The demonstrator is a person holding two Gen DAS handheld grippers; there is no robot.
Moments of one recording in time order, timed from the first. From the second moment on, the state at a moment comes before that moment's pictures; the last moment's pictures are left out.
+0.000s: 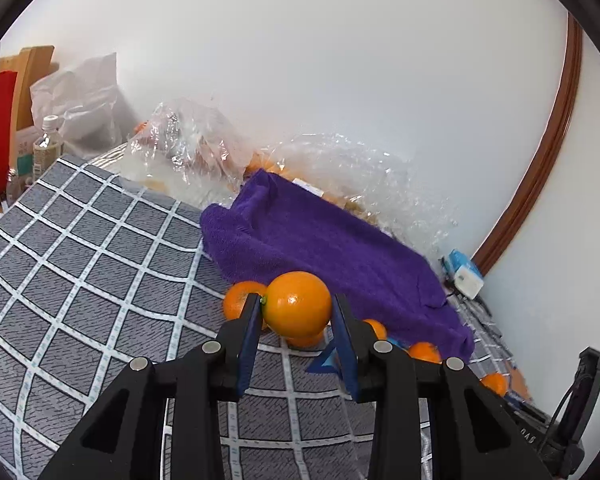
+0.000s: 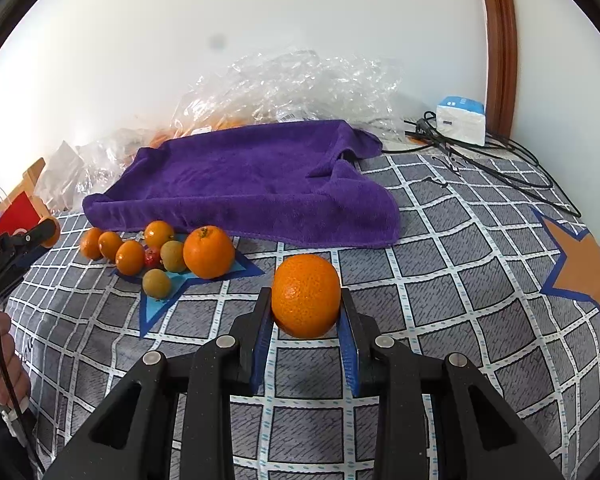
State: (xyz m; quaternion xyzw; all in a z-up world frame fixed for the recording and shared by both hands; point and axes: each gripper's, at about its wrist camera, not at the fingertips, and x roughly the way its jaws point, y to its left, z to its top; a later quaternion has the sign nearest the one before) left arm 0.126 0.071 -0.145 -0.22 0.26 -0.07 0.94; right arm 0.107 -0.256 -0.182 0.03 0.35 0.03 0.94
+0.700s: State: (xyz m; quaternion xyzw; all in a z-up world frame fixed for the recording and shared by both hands) left arm 0.169 0.067 -0.040 -0.15 0.25 -0.05 0.96; right arm 0.165 -0.254 -0.100 0.02 0.31 0.02 0.95
